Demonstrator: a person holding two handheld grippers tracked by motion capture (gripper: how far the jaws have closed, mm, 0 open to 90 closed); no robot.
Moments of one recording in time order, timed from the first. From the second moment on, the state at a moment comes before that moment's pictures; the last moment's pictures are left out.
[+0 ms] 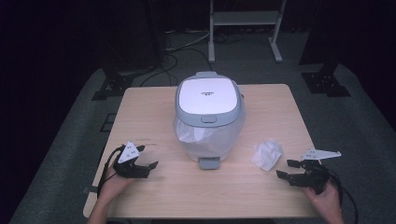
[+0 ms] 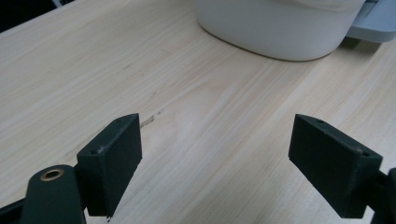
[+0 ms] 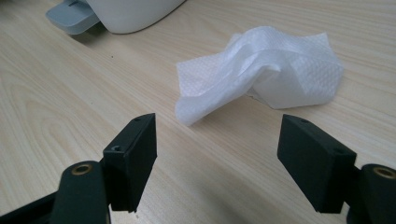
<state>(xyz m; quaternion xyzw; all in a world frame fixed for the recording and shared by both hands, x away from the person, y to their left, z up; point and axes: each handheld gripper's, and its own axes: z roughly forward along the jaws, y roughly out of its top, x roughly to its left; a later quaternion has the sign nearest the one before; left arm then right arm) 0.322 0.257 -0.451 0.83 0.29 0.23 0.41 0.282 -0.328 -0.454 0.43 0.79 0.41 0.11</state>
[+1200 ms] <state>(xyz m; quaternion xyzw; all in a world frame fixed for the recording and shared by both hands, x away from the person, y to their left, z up) 0.306 0.250 -0.354 0.84 0.24 0.22 0.44 0.280 -0.320 -0.450 0.43 0.80 0.41 0.12</state>
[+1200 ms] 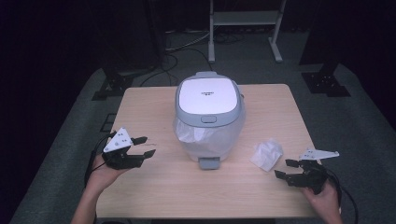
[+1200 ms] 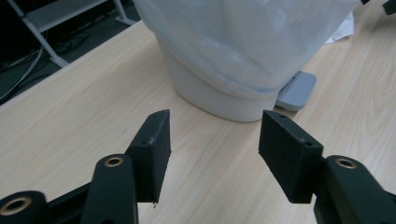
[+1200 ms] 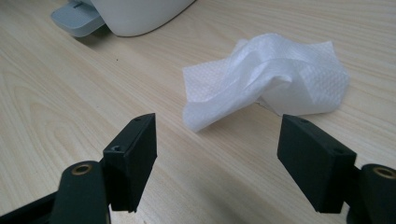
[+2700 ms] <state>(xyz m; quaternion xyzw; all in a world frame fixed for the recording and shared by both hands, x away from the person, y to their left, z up) 0.314 0.202 -0.254 0.86 0.12 0.20 0.46 0.276 -0.320 -0.447 0.42 0.80 0.41 0.12</state>
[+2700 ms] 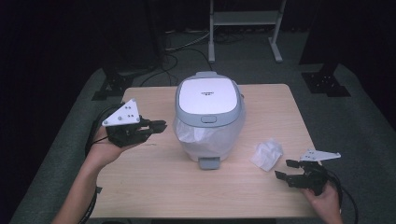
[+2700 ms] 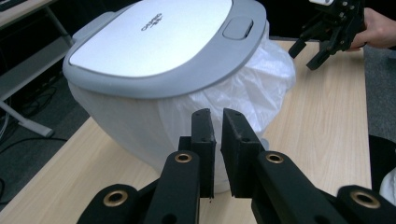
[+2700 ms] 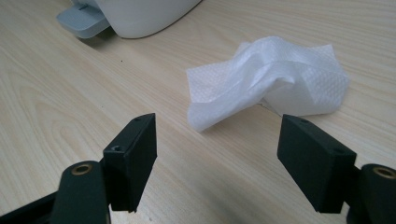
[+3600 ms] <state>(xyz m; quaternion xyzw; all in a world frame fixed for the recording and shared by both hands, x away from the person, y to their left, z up) 0.331 0.150 -0.230 0.87 0.07 0.18 0.45 0.277 -0.320 -0.448 0.42 0.80 0.42 0.12</state>
